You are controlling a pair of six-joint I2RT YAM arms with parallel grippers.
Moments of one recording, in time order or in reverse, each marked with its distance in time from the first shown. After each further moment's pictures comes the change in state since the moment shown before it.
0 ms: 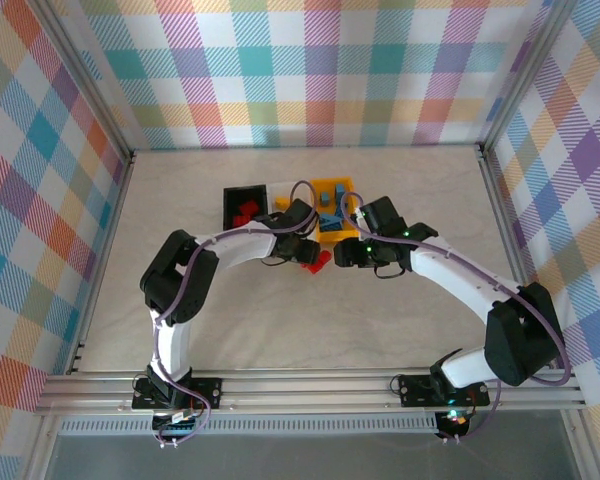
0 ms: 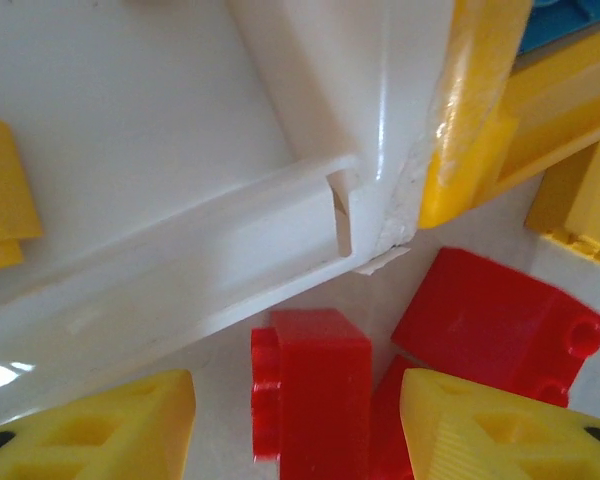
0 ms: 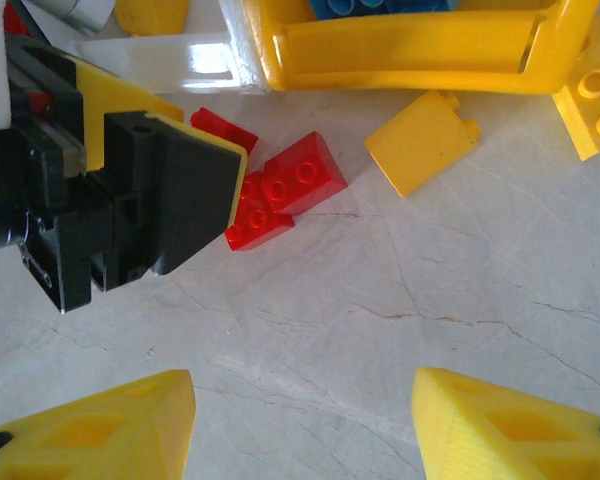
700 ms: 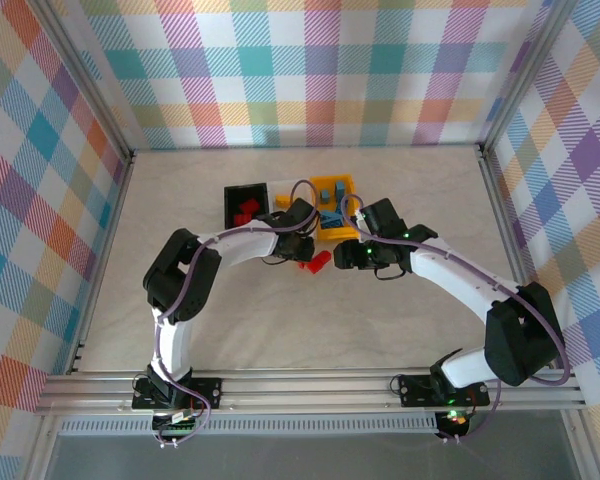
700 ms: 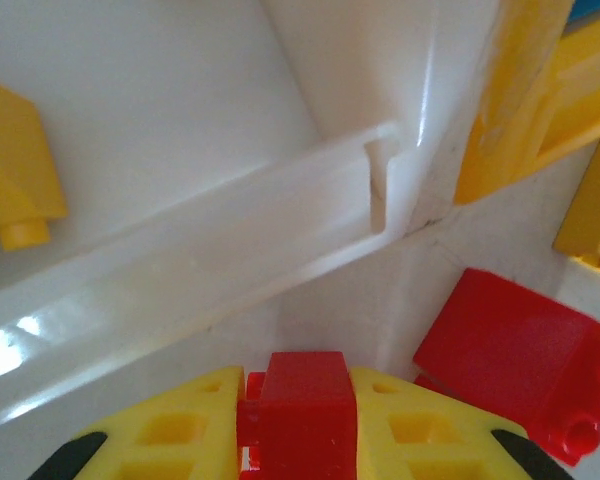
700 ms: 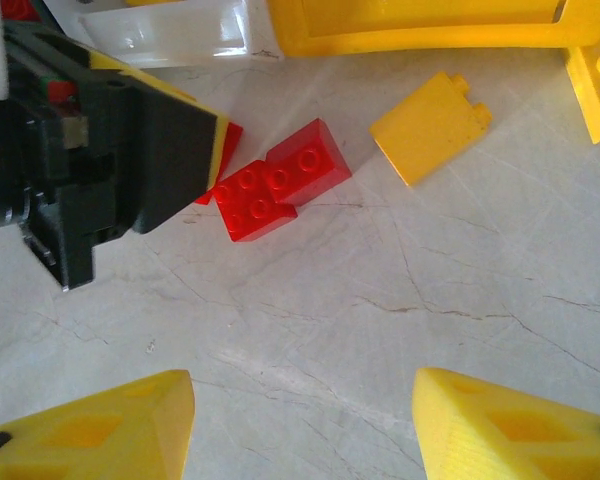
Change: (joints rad) left arm 0.000 -0.007 -0.003 -0.018 -0.029 -0.011; right arm -0.005 0.000 -0.025 0.018 -0.019 0.003
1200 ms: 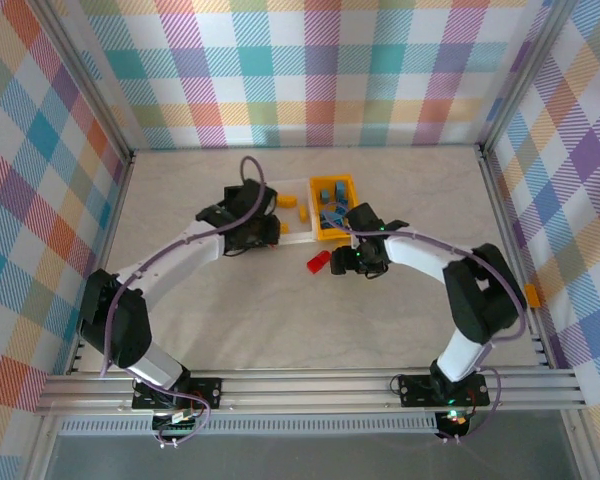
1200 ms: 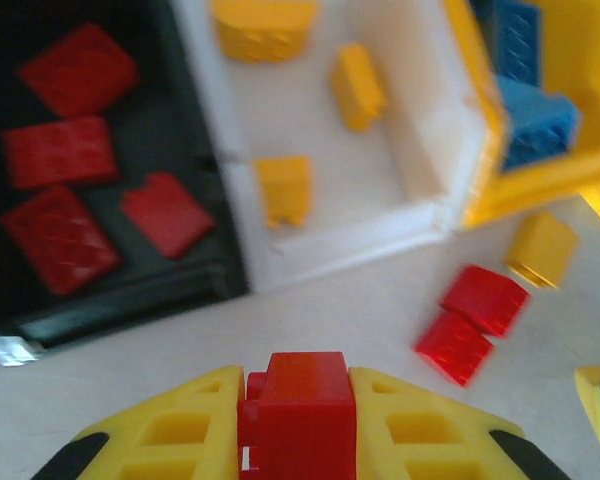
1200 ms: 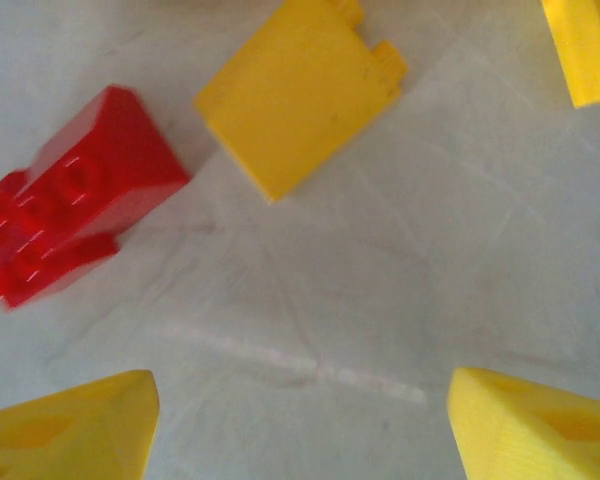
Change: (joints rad) left arm 0.154 -0.410 -0.085 -0.151 -0.059 -0.006; right arm 0.000 0.309 0.076 0.006 0.126 0.004
